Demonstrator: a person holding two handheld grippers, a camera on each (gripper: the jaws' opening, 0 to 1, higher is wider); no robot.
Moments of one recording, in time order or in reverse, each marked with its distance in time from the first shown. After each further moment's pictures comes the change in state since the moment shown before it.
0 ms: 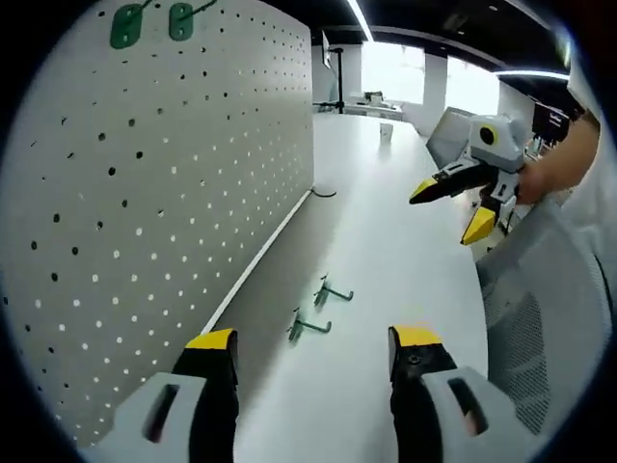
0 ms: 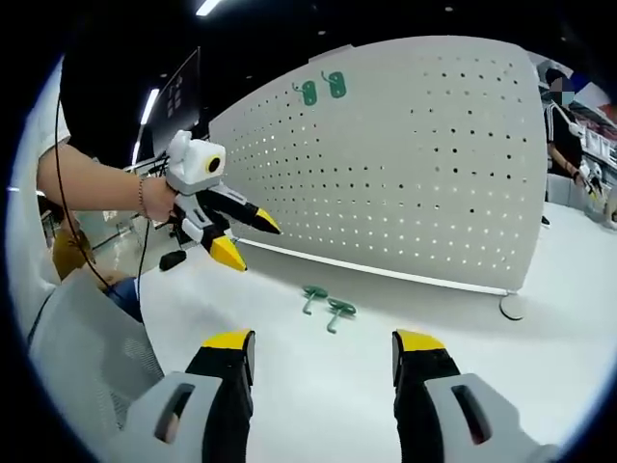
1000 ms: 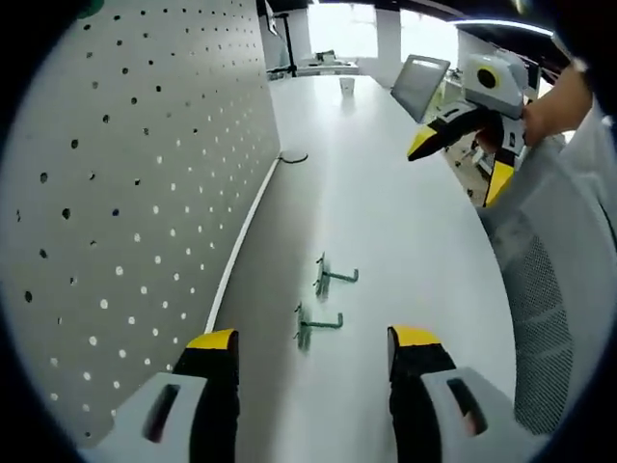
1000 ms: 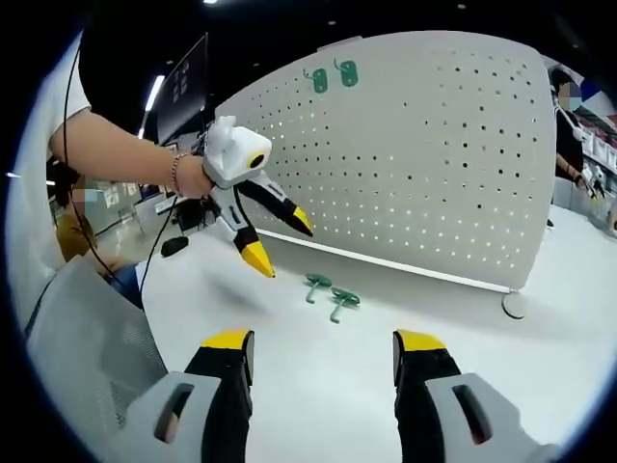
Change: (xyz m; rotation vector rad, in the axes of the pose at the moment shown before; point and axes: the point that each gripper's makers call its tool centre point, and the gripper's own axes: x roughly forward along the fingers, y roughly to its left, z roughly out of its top) left arm 0.043 0.009 -0.009 0.209 0.168 -0.100; right arm -0.001 0.002 -0.009 -0.018 0.050 0.003
